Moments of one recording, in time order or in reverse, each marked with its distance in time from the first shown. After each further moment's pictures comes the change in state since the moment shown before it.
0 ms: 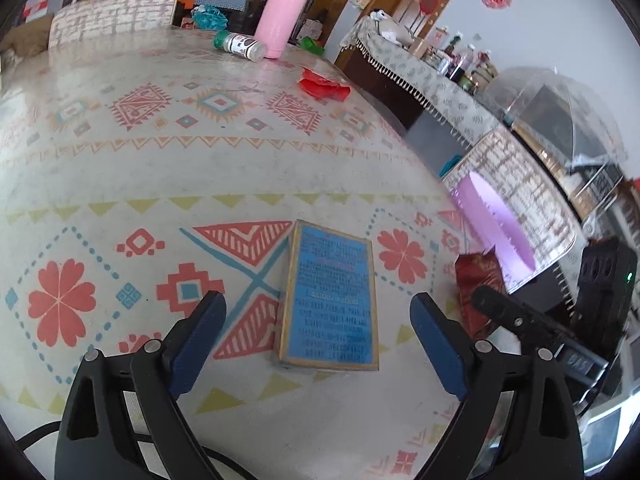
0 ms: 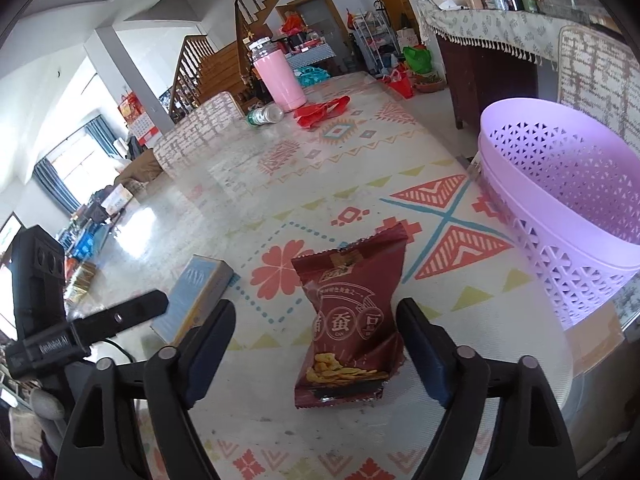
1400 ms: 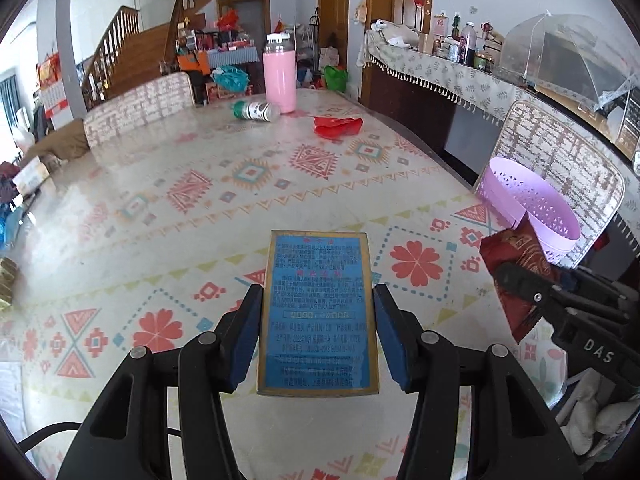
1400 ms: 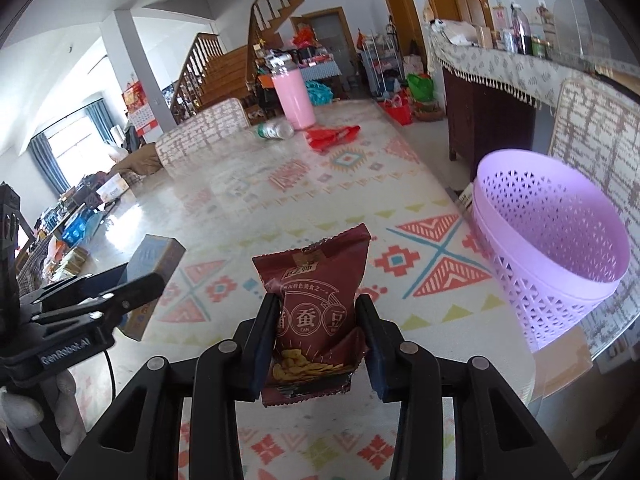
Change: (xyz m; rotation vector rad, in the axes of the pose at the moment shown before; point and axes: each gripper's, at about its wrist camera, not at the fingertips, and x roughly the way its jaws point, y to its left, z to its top) left arm -0.045 -0.060 0.000 0.227 -0.112 0.318; right arm -0.037 0.034 -0.003 -0.120 -0.069 -0.086
